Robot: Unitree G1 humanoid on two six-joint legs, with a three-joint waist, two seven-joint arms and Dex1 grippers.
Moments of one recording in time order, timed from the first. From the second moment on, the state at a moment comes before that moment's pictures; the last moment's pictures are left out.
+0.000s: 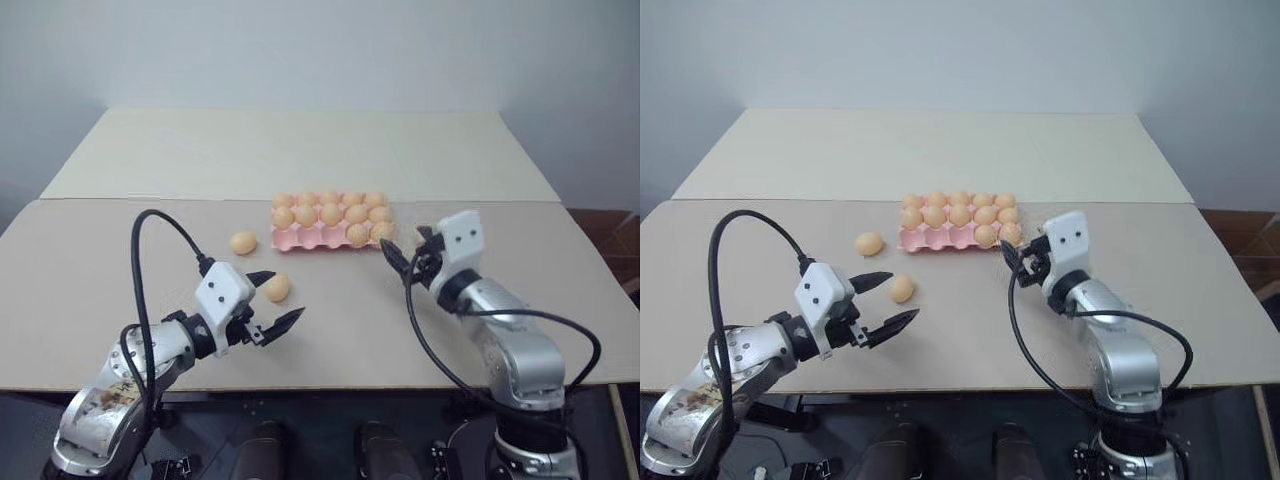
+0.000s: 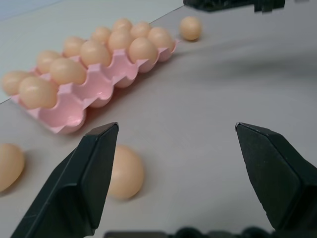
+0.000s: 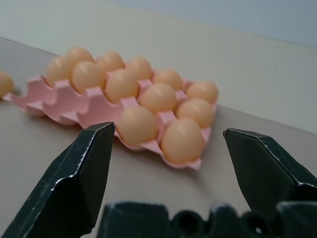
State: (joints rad) left arm -0.05 0.62 0.01 -0.71 -0.45 0.63 -0.57; right arm -0.26 -0.27 -0.06 -0.51 0.19 0.76 0.24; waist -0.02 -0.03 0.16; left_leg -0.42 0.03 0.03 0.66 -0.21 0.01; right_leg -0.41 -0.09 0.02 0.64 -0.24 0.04
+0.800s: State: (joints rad) left arm -0.18 0.61 -0.15 -0.61 -0.36 0.58 -0.64; right arm -0.71 -0.22 -0.13 0.23 0.03 0.71 -0.08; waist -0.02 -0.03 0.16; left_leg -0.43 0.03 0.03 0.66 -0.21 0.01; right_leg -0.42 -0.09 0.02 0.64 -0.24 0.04
